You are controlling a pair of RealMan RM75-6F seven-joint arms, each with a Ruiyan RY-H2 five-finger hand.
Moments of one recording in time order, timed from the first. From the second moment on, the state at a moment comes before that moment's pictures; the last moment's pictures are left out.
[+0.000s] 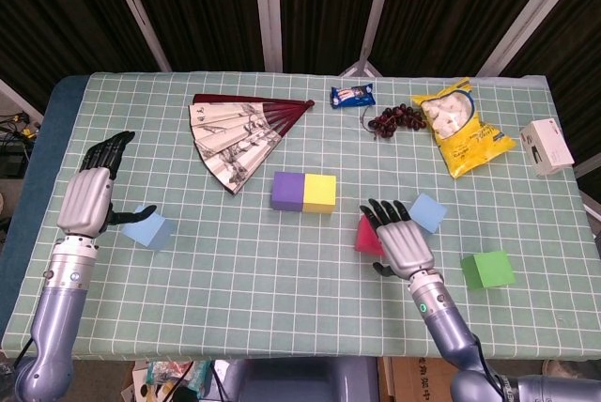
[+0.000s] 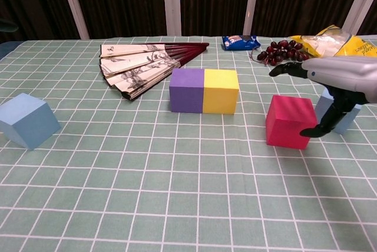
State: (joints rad) left arm -0.56 -1.17 -0.23 -2.01 0.98 1.40 0.25; right arm 0.60 -1.37 0.18 -1.95 -0.85 1.13 -0.75
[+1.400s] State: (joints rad) left arm -0.52 -1.17 -0.28 -2.01 0.98 1.36 0.24; right arm 0.71 -1.49 0.18 -1.73 -0.70 1.14 -0.69
